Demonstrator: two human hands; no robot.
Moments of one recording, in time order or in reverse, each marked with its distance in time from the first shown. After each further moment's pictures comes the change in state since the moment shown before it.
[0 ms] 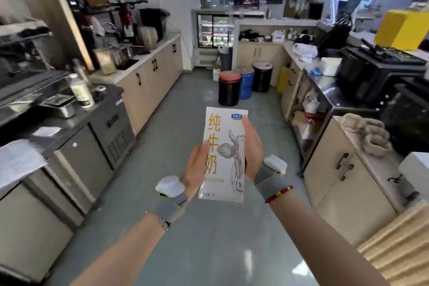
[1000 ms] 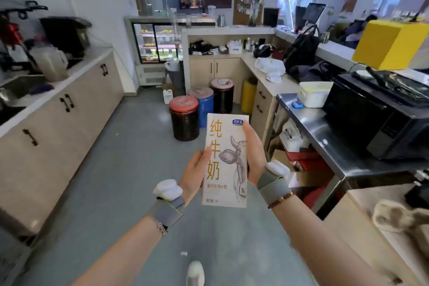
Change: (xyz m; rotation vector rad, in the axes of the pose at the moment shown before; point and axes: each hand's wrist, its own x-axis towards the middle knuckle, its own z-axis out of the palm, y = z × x) left_hand 0.758 0.080 0.158 0.144 -0.283 -0.015; right_hand 0.696 -0.204 -0.150 0.121 0.220 -0.020
